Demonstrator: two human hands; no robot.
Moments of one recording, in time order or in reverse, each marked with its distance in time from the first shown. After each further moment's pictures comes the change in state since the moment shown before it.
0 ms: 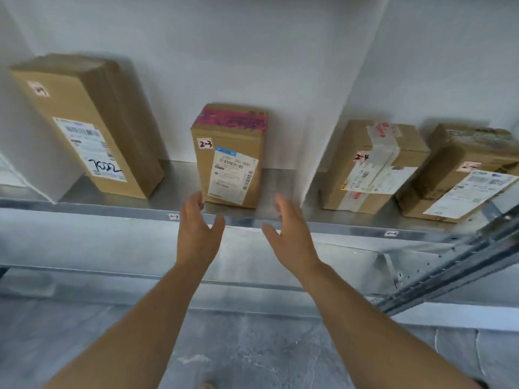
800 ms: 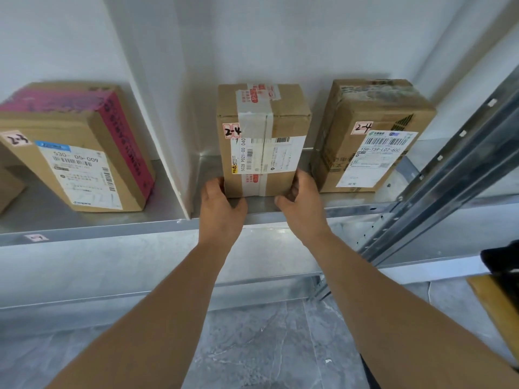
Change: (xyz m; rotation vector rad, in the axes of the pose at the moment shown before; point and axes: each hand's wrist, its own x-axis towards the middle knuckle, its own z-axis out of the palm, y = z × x) left_hand -0.029 0.089 0.199 -0.075 -0.226 0.110; right_hand 0.030 0.149 -0.130 0.200 0.263 0.218
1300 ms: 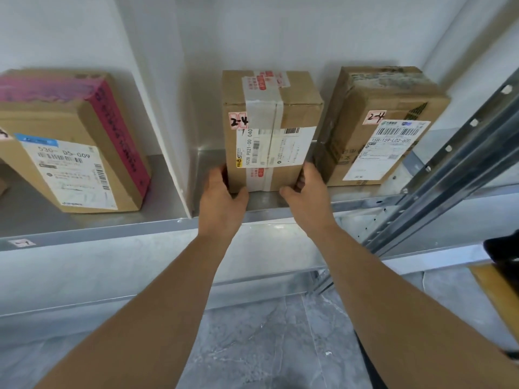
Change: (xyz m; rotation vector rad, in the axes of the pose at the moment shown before) left_hand 0.012 -0.001 -0.004 -0.006 -0.050 0.056; right_hand 0.006 -0.001 0.005 -0.007 0.074 0.016
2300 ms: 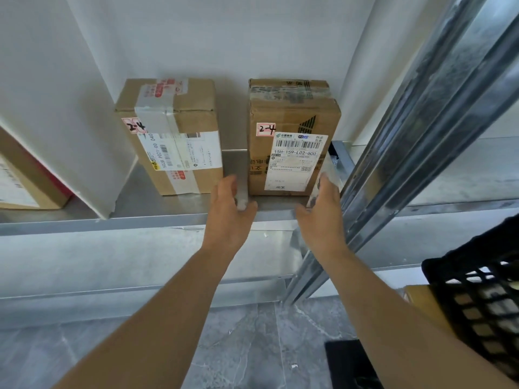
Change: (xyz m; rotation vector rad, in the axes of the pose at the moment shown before) left_hand -0.049 0.076 0.126 -0.040 -0.037 -0.004; right_hand 0.007 0.069 -0.144 -0.174 0.066 0.011
